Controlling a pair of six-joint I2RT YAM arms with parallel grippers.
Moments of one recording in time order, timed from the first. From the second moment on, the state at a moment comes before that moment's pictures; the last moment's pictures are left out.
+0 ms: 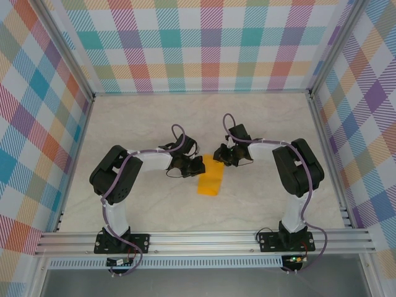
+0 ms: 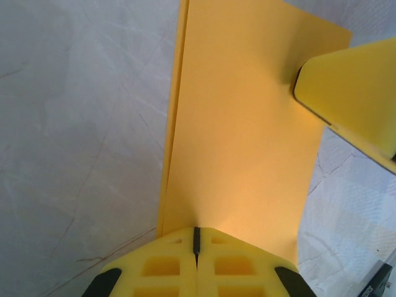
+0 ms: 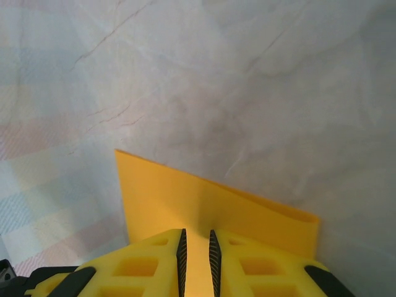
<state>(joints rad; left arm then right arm) -0.62 1.89 1.03 -0.21 0.43 -0.77 0.44 1.89 1.03 -0.17 -0.47 0.76</state>
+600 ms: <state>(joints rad) -0.62 1.88 1.02 -0.19 0.43 -0.77 0.36 1.65 0.92 -0.21 -0.43 0.75</state>
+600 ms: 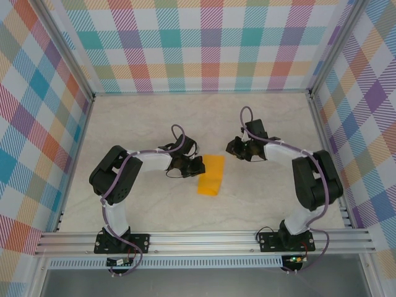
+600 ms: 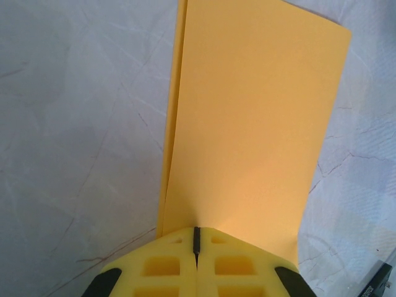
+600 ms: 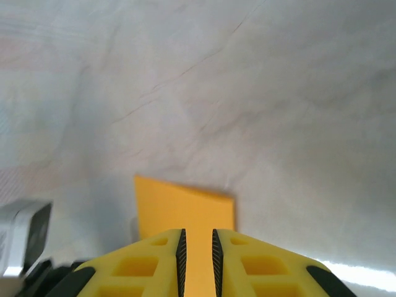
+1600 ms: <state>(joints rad) -0.62 1.88 0.99 -0.15 0.42 -0.78 0.58 1.62 0.63 -0.06 -0.55 1.06</state>
